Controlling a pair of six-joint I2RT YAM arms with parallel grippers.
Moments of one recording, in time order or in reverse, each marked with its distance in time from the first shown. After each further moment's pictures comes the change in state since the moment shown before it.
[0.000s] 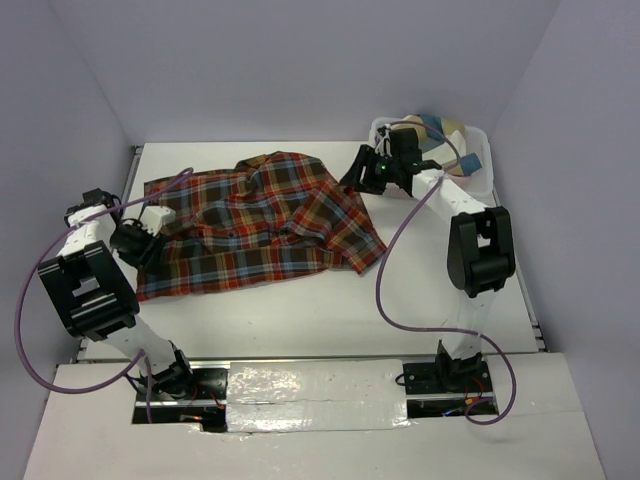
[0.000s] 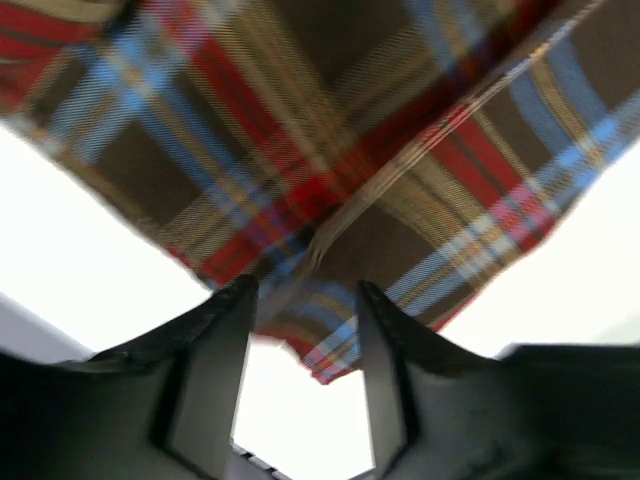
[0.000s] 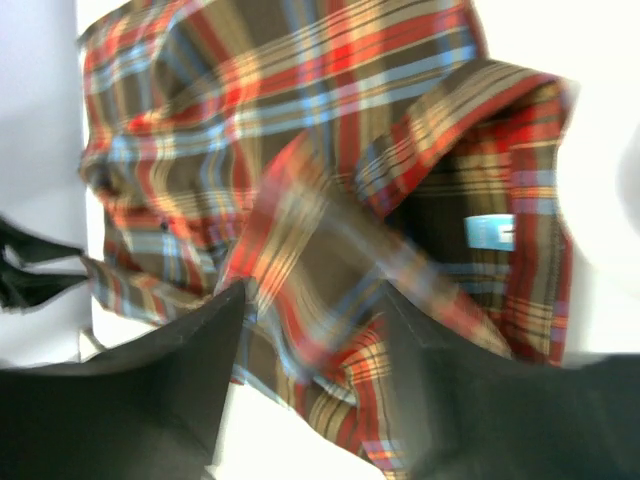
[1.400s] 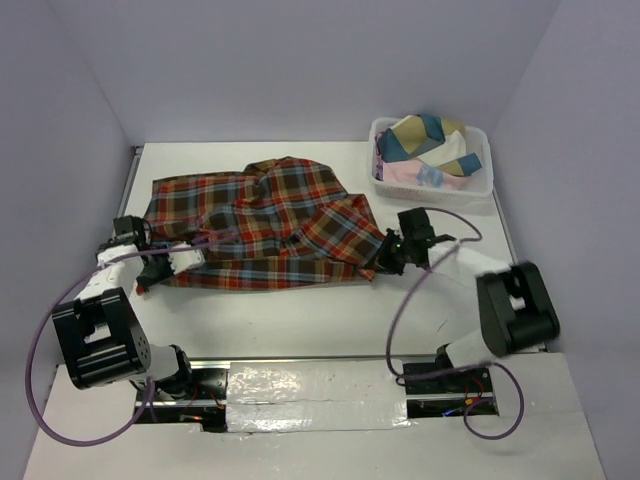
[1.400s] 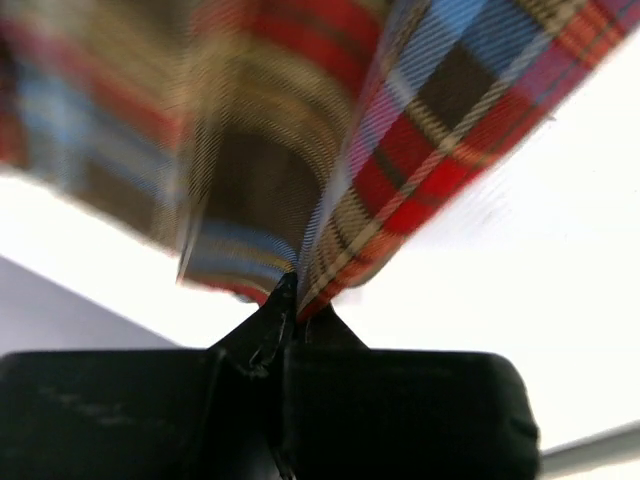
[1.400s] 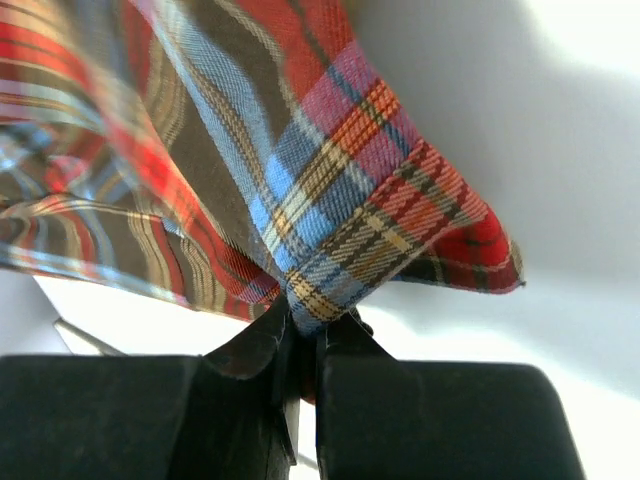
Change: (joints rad) left arm -0.144 -0.314 -0.472 0.355 -0.247 0.396; right arm 0.056 -0.369 -0.763 0.090 0.163 0.245
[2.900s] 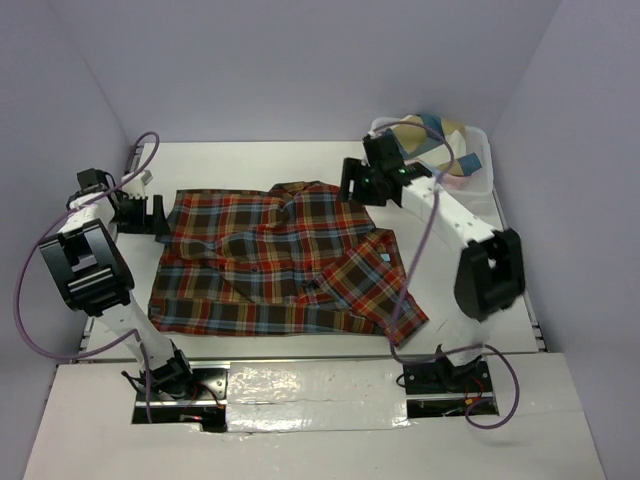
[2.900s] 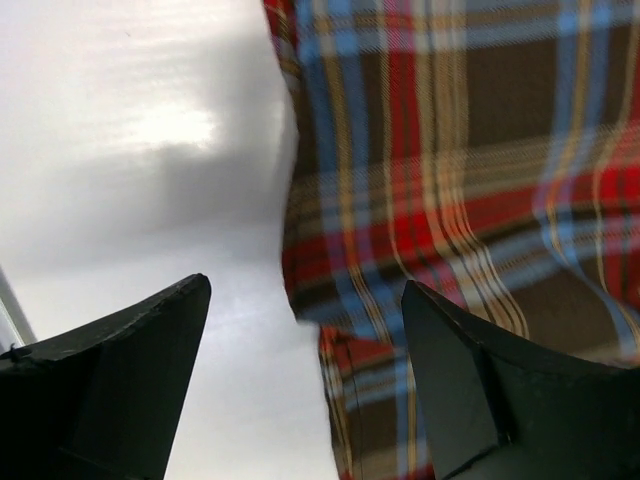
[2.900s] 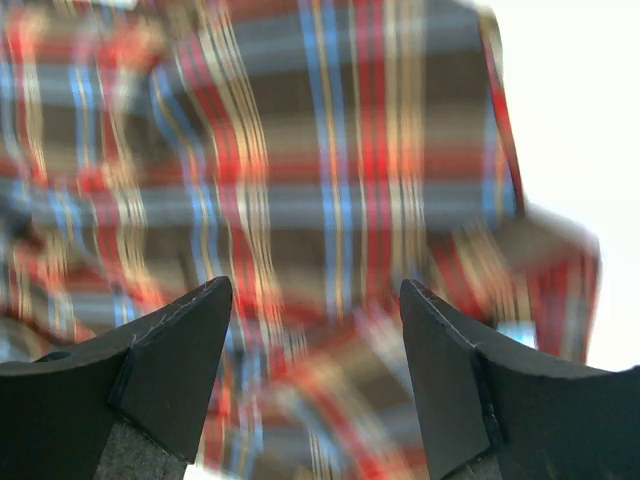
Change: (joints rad) left arm 0.136 0.493 0.637 -0.029 0.365 -0.956; right arm 0.129 0.095 0.656 -0.385 0.270 -0.311
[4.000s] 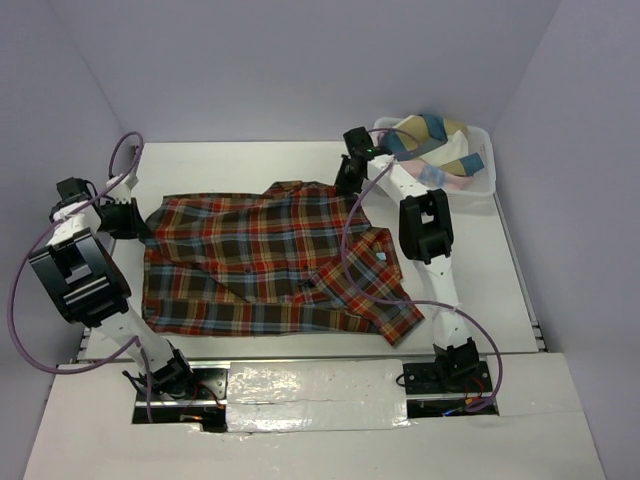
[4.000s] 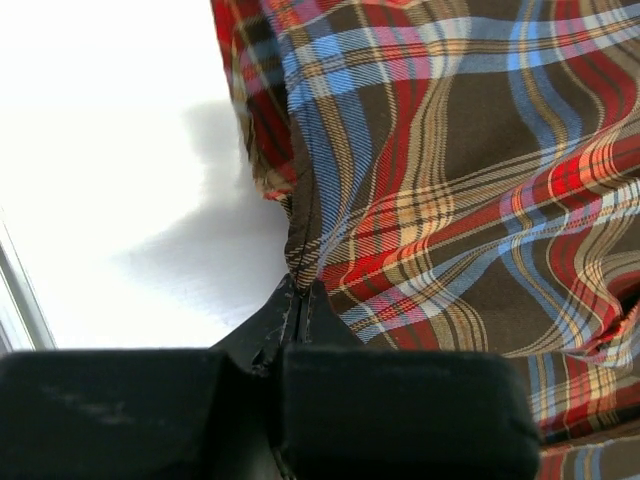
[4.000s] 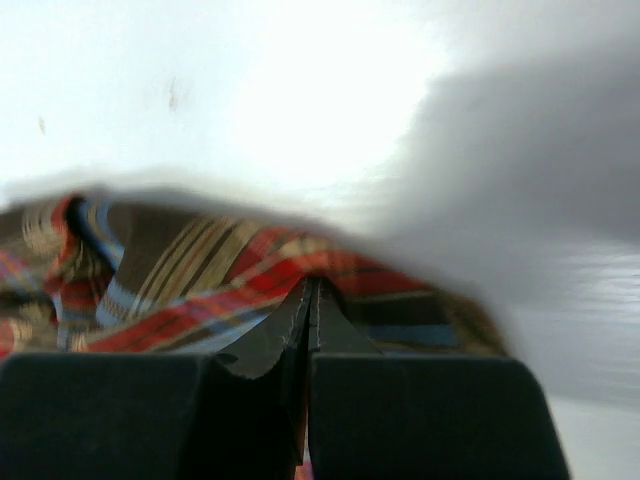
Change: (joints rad) left arm 0.103 -0.047 -0.058 0.022 0.139 0.037; right arm -0.071 0.871 0.819 -0.145 -0.042 0.159
